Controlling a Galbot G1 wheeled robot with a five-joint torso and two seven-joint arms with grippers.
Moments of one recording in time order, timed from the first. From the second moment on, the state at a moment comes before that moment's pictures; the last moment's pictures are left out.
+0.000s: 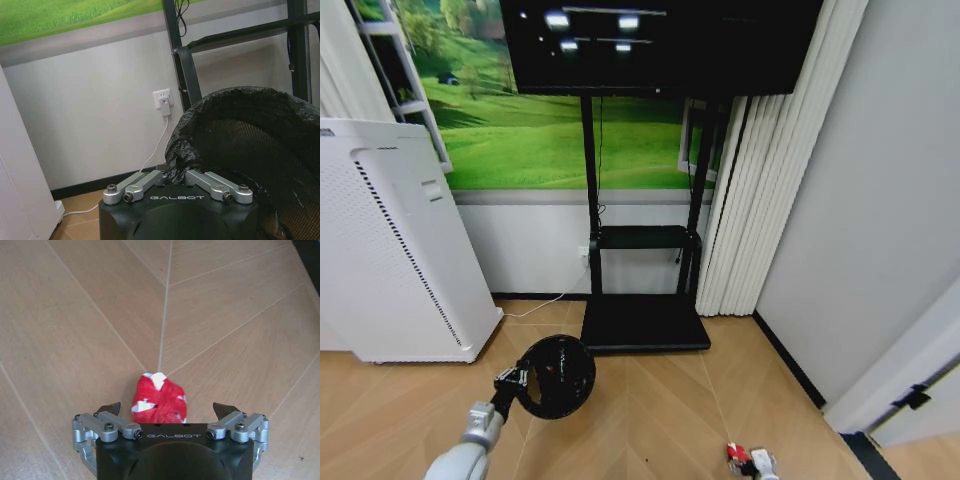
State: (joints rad) left arm 1.50 -1.16 -0.62 -1.87 -0.19 0.02 0.06; right arm -1.30 0.97 0.07 1.25 0.52 -0.26 0.31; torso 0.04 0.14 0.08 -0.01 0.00
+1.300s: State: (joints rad) left arm 1.50 -1.18 -0.61 -1.85 -0.17 -0.01 0.06; right arm -1.27 1.01 0.06 1.11 0.48 -0.24 0.32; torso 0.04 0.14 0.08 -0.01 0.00
